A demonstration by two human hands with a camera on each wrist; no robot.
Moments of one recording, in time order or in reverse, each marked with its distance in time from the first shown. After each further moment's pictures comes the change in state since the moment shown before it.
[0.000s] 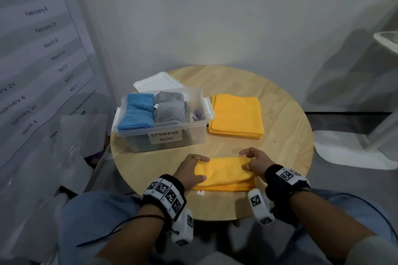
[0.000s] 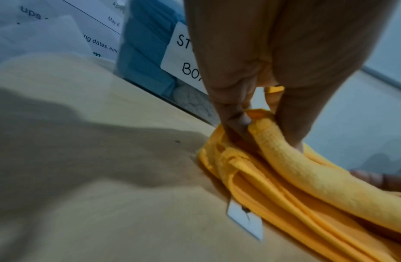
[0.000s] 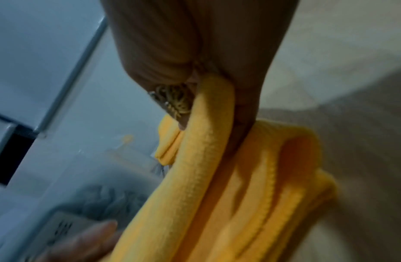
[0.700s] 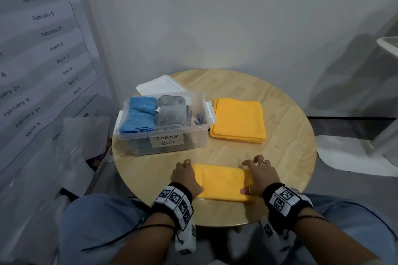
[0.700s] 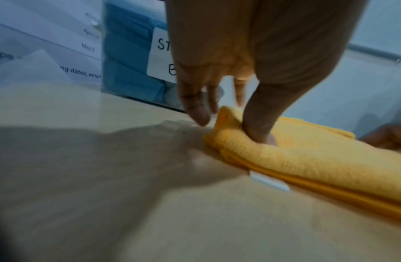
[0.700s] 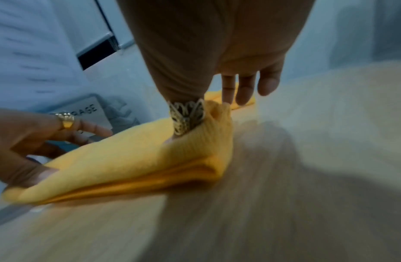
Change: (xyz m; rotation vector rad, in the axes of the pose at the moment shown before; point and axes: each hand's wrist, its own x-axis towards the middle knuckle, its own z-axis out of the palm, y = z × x) left_hand 0.001 0.002 0.010 0.413 0.026 -0.375; right_hand -0.030 0.003 0.008 -1.075 0.064 -0.170
